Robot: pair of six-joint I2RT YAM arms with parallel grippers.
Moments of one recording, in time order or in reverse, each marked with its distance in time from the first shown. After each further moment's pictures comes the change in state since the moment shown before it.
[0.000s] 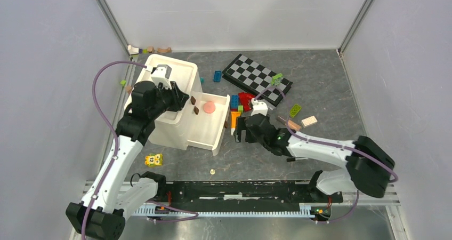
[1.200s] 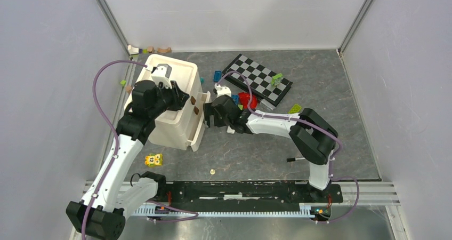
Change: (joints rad) left arm 0.000 0.011 0.006 0.001 0.000 0.000; right arm -0.011 0.570 0.519 0.063 -0.138 -0.102
